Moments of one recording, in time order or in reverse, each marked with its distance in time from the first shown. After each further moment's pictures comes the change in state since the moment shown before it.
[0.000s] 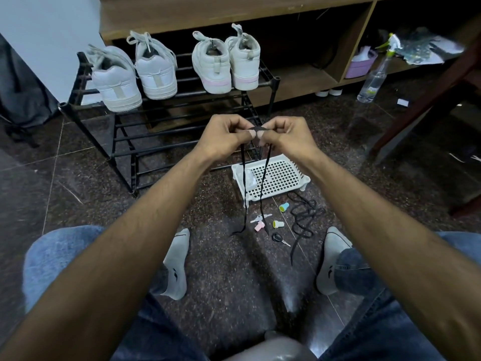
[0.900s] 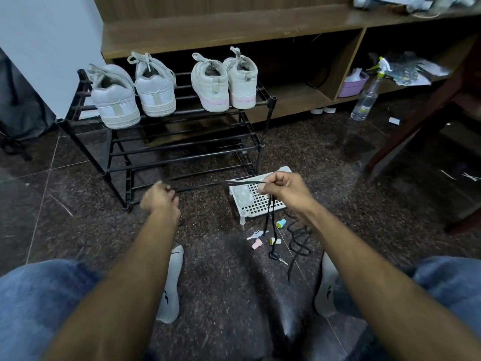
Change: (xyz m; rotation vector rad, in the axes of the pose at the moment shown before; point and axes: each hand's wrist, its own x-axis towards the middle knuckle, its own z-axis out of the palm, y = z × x) left_hand -0.027 -0.130 -0.035 -0.877 0.977 -0.772; right_hand -0.029 0.054 -0.002 0.039 -0.088 0.241
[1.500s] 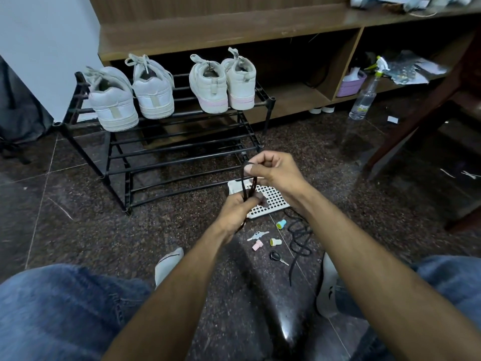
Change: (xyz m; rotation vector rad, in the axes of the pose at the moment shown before) left_hand -0.081 -0.084 0.028 0.619 -1.038 0.246; right_hand 0.010 -0.043 0.019 0.107 -0.010 -0.118
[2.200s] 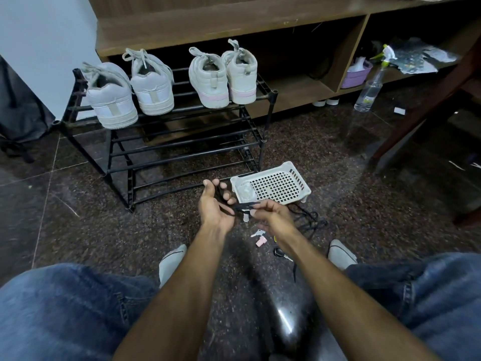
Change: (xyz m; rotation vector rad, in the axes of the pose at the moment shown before) left_hand 0.010 0.005 -0.020 -1.021 0.506 -0.092; right_hand -0.034 0.106 0.020 0.181 0.131 0.373
